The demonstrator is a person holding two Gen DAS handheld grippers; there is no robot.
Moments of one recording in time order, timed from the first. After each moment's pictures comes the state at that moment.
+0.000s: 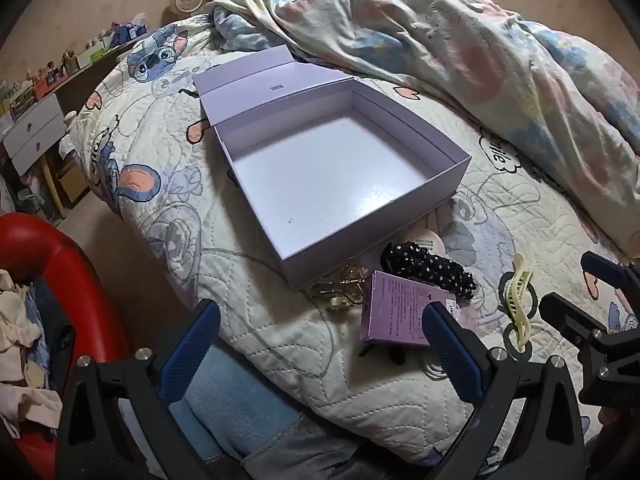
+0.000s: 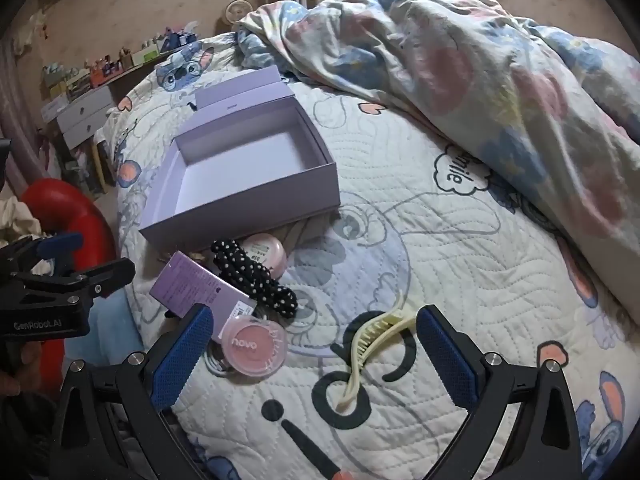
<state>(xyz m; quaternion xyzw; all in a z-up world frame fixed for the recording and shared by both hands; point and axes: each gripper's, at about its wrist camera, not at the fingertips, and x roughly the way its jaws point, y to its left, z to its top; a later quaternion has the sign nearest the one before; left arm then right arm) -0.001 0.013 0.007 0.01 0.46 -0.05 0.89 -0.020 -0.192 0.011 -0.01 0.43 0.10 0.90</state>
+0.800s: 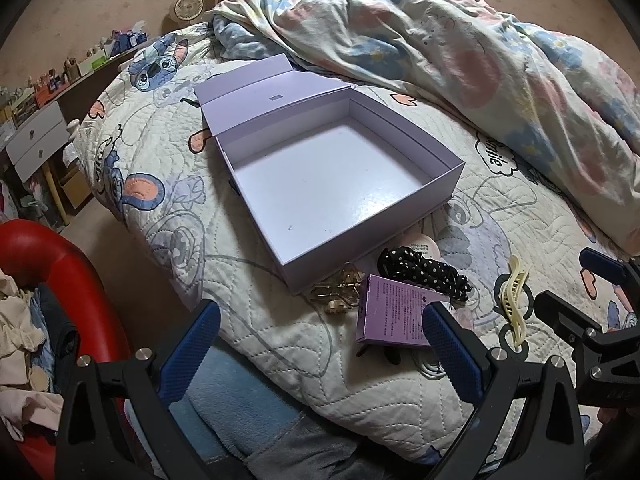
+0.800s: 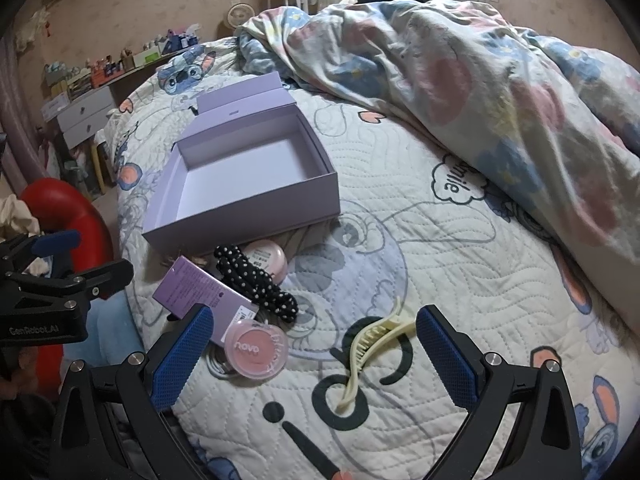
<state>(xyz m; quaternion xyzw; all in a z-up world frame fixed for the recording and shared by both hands) -0.009 0.013 0.015 0.01 0.45 -0.05 0.89 -0.020 -0.191 0.021 -0.01 0.43 0.10 0.90</state>
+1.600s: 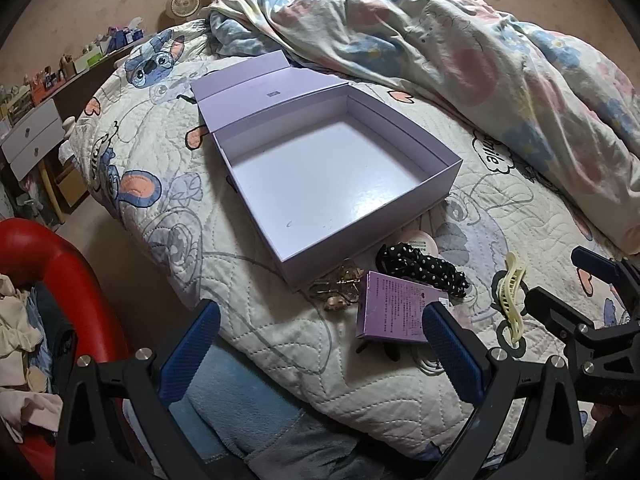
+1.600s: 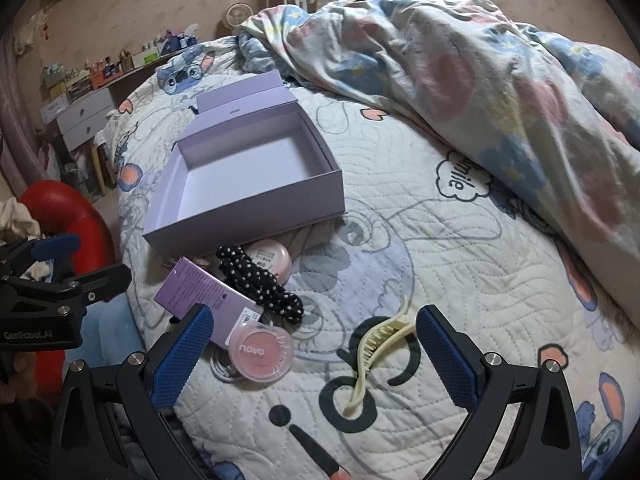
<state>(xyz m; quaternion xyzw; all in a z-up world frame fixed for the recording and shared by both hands) -0.008 0.016 0.016 0.01 0.45 -0.06 0.89 -0.019 -0.185 0.013 -0.01 0.43 0.09 0.90</state>
